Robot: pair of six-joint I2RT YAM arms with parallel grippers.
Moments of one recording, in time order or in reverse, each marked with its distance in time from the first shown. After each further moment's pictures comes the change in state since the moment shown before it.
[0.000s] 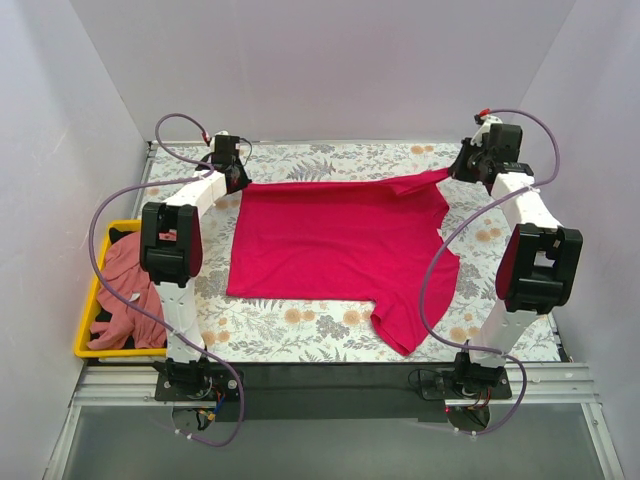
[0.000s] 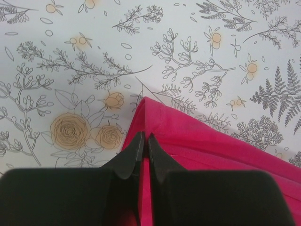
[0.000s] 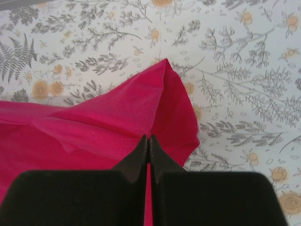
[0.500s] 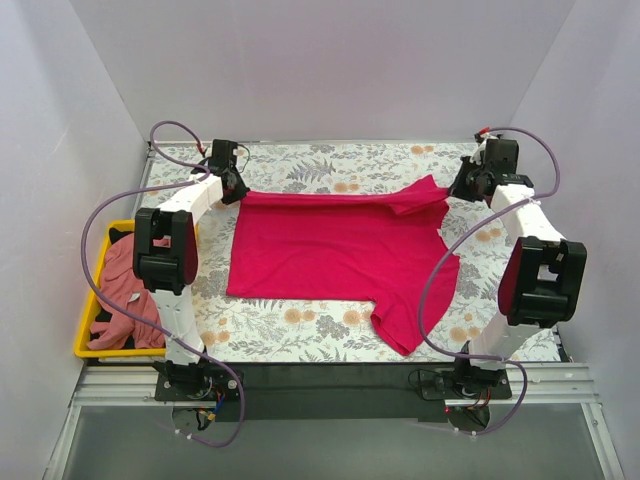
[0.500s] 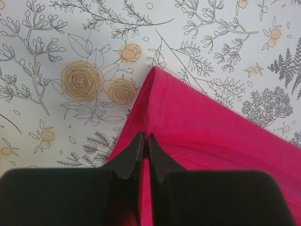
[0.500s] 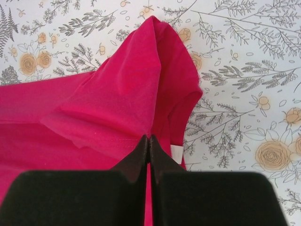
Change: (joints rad) left arm 0.000 -0.087 -0.080 -0.126 0.016 -0.096; right arm 0.012 -0.101 -0.141 -0.096 0.064 0.074
